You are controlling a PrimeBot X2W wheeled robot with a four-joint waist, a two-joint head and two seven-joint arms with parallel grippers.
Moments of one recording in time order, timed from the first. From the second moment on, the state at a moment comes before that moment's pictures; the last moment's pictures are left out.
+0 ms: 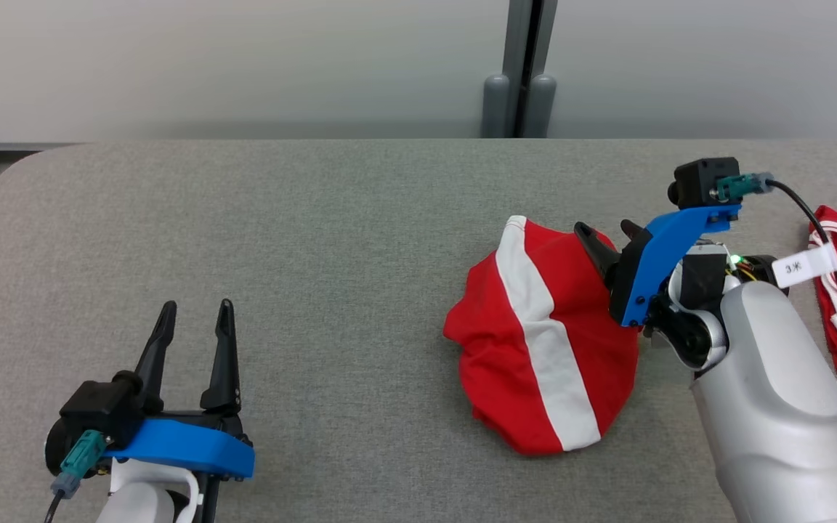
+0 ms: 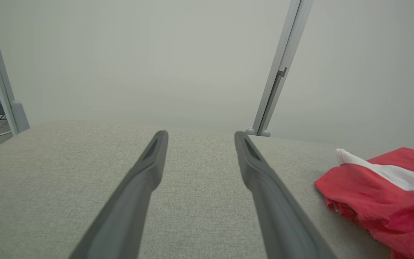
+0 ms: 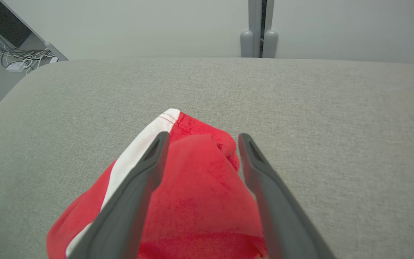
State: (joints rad) left arm -0.14 0.21 -0.19 0.27 -0.41 -0.07 -0.26; right arm -0.64 -0.05 0.04 0.58 0.29 0.13 0.45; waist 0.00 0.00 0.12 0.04
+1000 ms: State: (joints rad) left arm -0.15 0.17 -0.19 0.32 -0.40 -0.10 -0.26; right arm -0.71 -0.05 0.30 0.61 0.69 0.13 0.47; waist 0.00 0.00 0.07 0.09
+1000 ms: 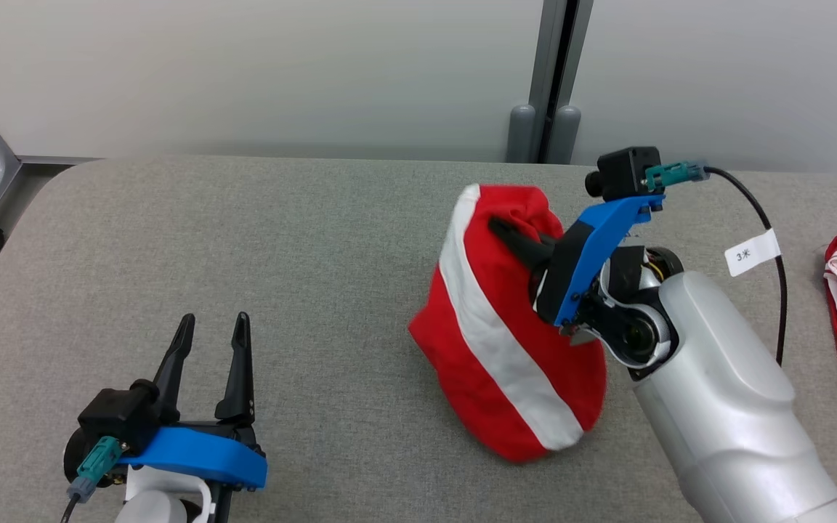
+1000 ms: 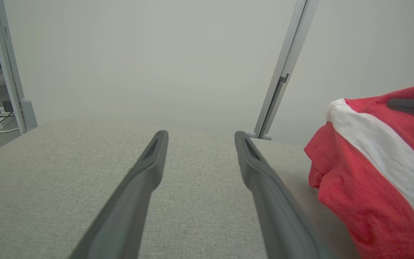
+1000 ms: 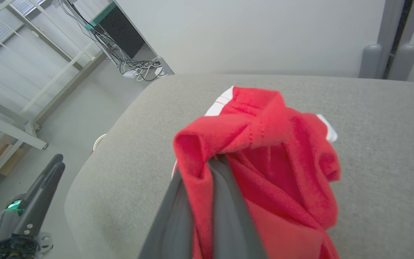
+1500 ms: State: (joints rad) left arm -0.15 0.16 -0.18 0.31 -0.40 -0.11 -0.26; right arm -0.79 -0.05 0.33 0.67 0.70 0.13 0.02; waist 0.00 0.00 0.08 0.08
